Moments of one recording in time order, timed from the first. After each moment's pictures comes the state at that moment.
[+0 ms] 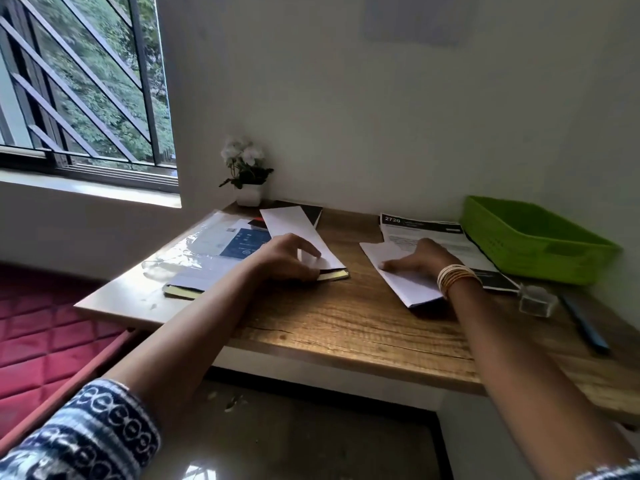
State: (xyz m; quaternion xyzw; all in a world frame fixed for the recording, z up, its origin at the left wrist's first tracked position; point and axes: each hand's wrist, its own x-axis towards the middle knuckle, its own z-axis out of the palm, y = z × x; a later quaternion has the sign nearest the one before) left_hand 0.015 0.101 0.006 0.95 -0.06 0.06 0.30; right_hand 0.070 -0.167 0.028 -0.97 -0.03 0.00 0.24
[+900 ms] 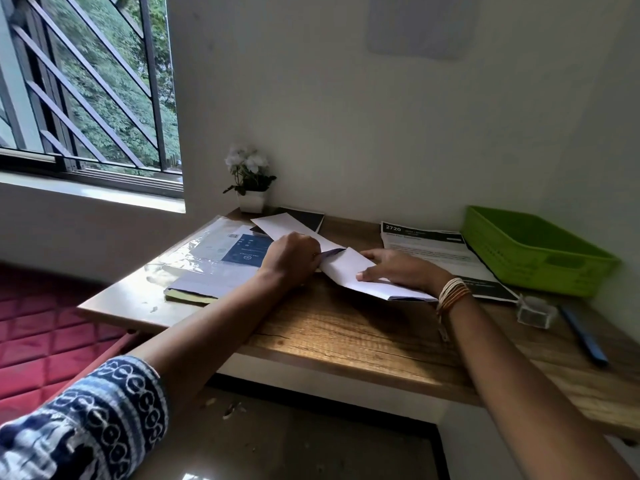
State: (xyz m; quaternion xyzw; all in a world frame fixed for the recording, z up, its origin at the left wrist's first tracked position) left_hand 0.023 0.075 0.002 0.95 -0.05 0.27 0.12; right_hand 0.044 -0.137 0.041 -0.91 -0.26 0.13 0.31
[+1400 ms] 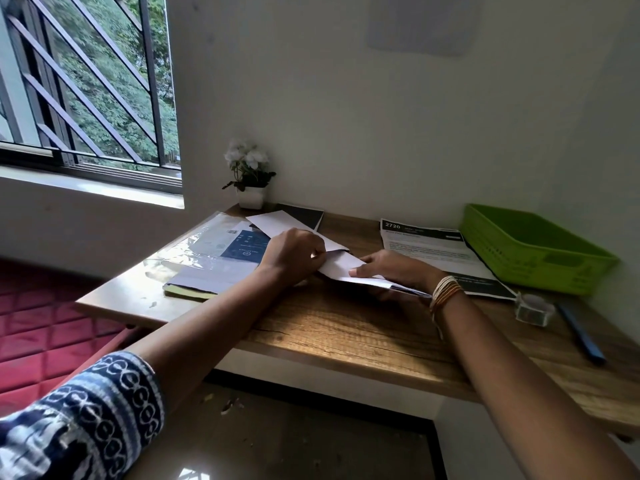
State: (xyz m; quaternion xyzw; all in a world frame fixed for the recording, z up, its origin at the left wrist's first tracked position) left_hand 0.018 0.074 0.002 0.94 -0.10 0.30 0.15; right_hand 0.042 -0.130 0.036 -0.89 -0.20 0.19 0.35
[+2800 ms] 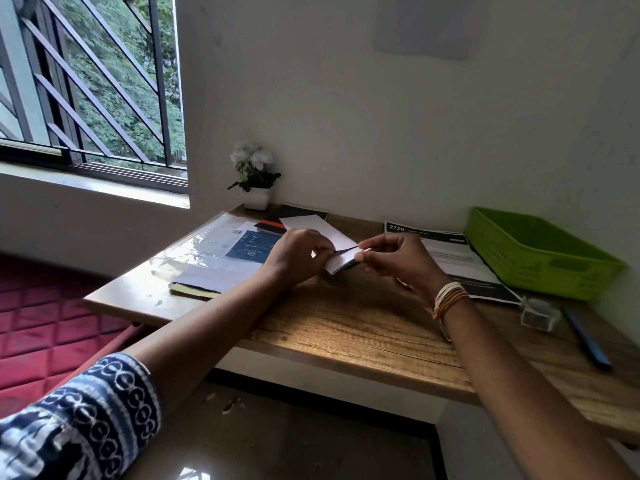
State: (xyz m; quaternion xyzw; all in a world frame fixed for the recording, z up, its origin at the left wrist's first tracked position) left_hand 0.021 0.079 -0.002 0.88 -0.19 0.36 0.25; right_hand 0.030 -0.132 0.033 -0.78 -0.22 0.02 0.58
